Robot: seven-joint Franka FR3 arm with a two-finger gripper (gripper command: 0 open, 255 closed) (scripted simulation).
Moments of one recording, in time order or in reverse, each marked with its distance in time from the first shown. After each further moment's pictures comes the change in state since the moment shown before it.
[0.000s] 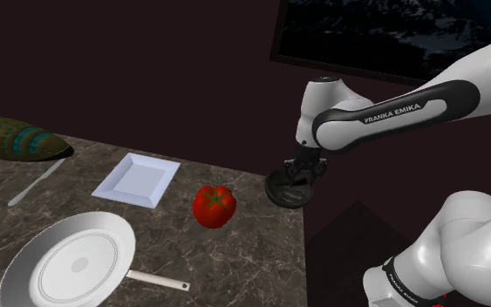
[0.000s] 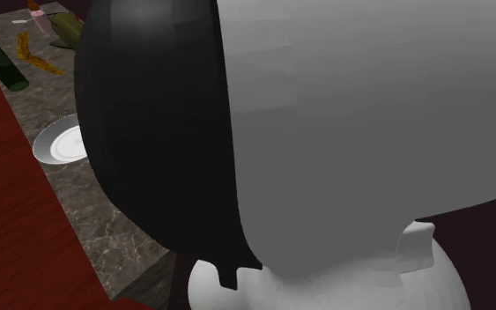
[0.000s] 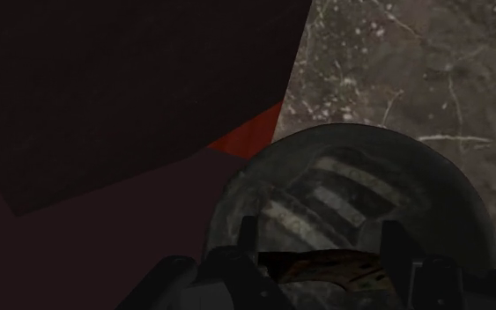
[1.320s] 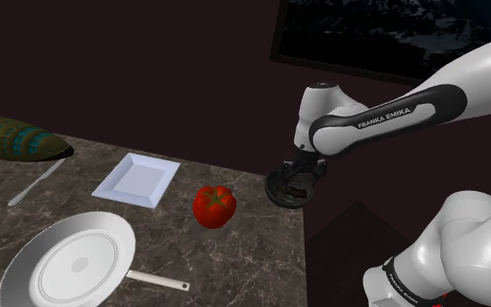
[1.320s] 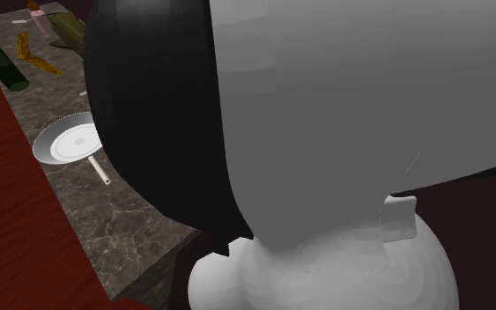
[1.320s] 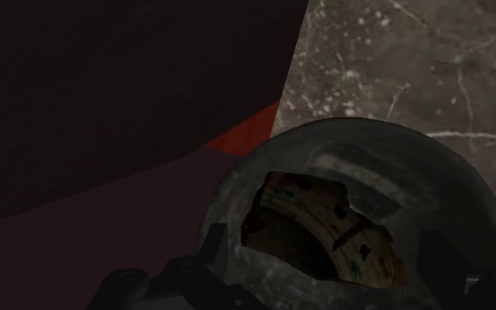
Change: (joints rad) arm 0.000 0.039 -0.005 -0.011 0.003 0.052 -0.008
